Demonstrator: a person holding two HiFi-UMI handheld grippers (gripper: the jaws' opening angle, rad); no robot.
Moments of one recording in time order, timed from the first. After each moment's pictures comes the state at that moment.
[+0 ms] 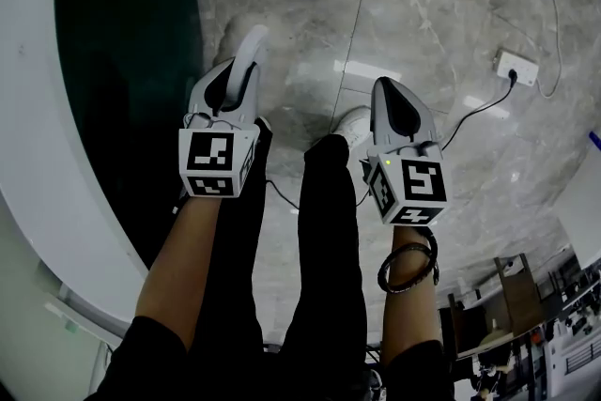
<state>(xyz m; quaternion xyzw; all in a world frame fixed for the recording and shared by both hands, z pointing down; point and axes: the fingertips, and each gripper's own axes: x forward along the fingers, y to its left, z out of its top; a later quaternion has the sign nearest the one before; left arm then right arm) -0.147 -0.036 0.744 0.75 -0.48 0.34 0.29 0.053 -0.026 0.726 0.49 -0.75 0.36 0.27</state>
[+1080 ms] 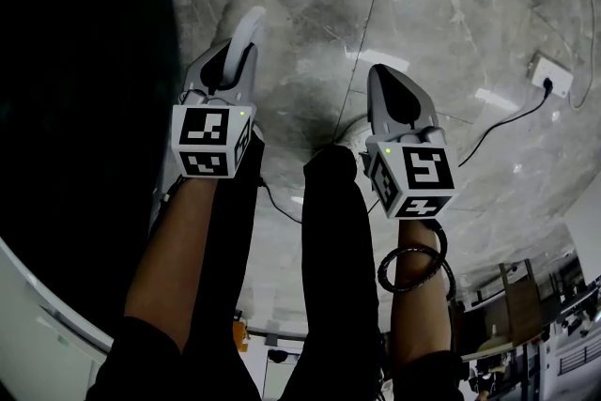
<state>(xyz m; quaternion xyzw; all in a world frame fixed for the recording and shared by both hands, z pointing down) -0.153 -0.021 0.909 0.74 -0.48 0.36 0.32 0.037 -0.007 0.880 0.44 -0.75 0.39 0.29</state>
